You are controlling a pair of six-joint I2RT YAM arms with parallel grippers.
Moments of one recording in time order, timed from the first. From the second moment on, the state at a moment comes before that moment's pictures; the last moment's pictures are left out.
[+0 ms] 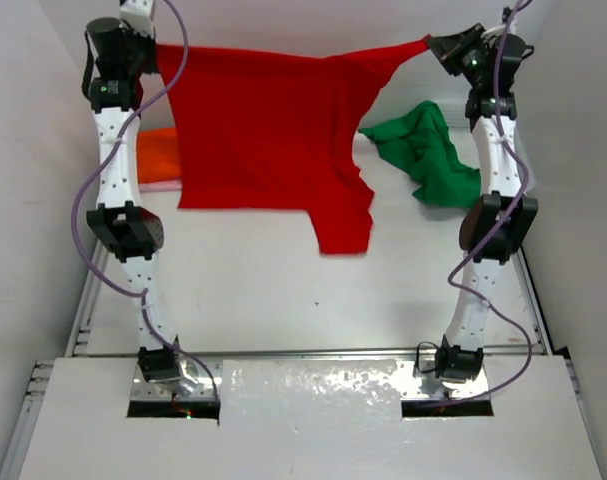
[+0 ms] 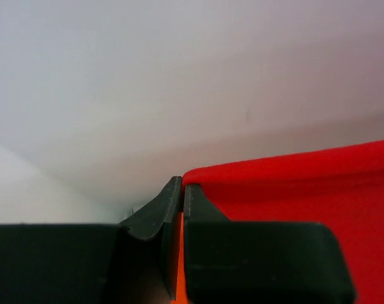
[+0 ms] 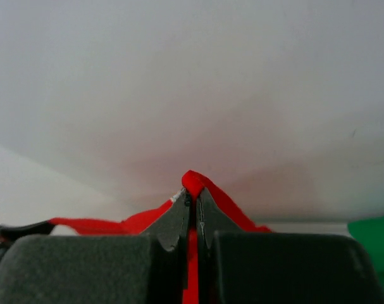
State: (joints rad) left arm 0.16 2.31 2.71 -0.57 0.15 0.26; right arm -0.15 2.30 2.36 0.04 -0.51 0.89
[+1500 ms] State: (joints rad) left arm 0.14 1.05 0.77 -0.92 0.10 0.87; right arm 0.03 0.47 0.21 -0.34 -0.62 0.61
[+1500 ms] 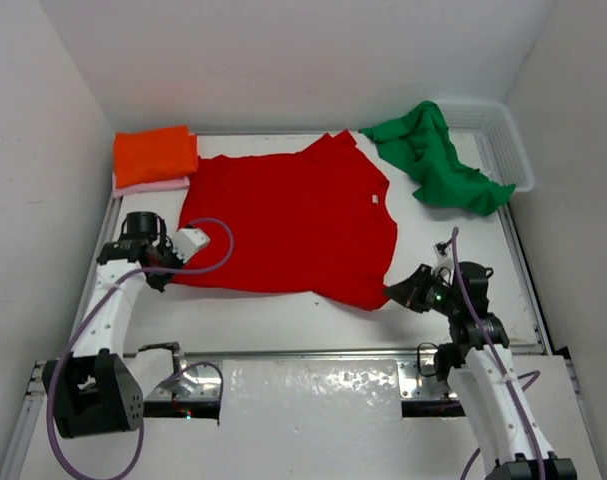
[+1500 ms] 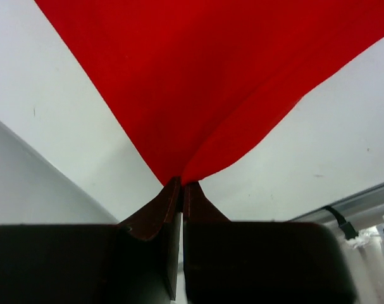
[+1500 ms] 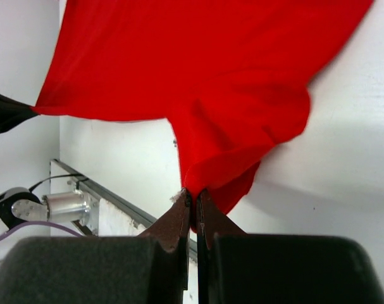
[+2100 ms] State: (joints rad) left arm 0.14 1.10 0.80 -0.87 0.07 0.75; right arm 0.03 0.89 0.58 -0.31 -0.58 0.45
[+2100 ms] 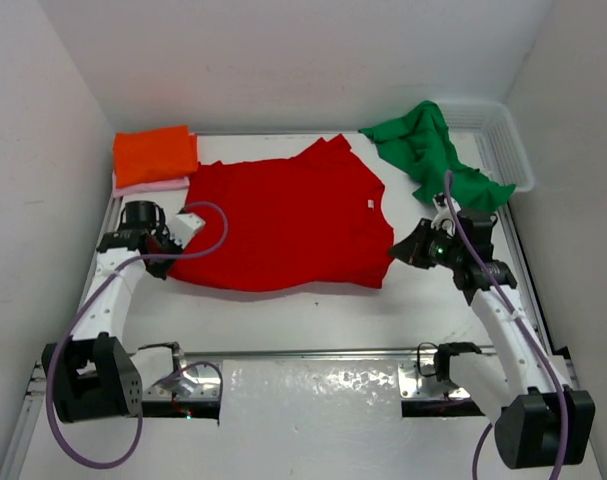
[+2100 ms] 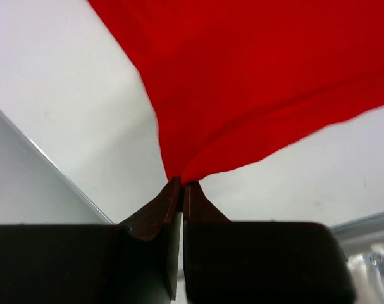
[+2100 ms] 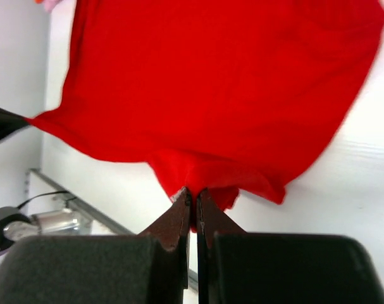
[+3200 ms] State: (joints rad) left arm 0.03 2.03 2.31 -0.37 0.23 0.30; right arm -0.24 2.18 2.18 -0.18 -0.36 0.81
